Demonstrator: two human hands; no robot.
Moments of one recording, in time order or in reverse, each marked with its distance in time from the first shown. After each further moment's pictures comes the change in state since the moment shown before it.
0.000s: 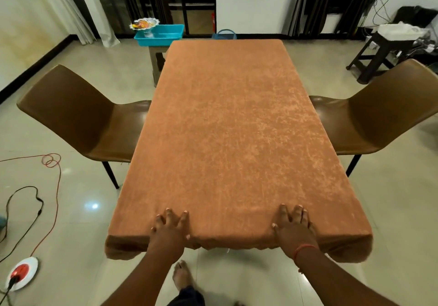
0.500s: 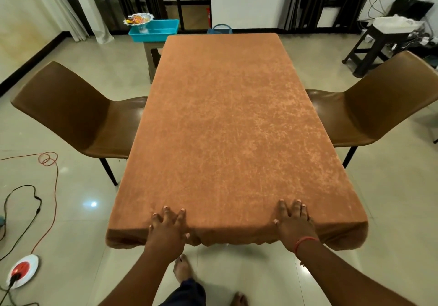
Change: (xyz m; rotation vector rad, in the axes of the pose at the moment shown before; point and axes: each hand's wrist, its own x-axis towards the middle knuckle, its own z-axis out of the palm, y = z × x) left_hand 0.002 -0.011 0.024 0.034 0.047 0.018; right_hand -0.010 0.010 0.006 -0.056 -0.023 -0.033
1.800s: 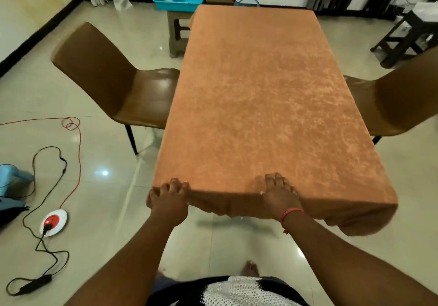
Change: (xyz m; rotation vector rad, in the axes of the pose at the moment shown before) left_hand -0.045 -0.094 -0.015 0.008 0.043 -0.045; right_hand -0.045 -0.143 -0.003 0.020 0.050 -0.188
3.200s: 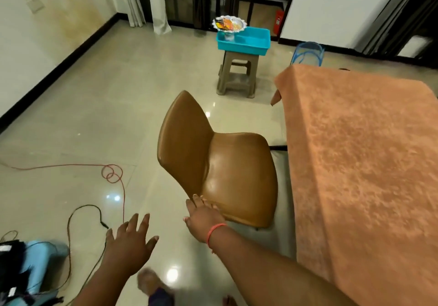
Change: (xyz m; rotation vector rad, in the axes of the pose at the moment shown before) left_hand 0.335 -0.623 -0.117 -0.135 -0.063 -0.192; right_hand 0.365 -0.764 -0.077 -0.012 -0.131 -0.466
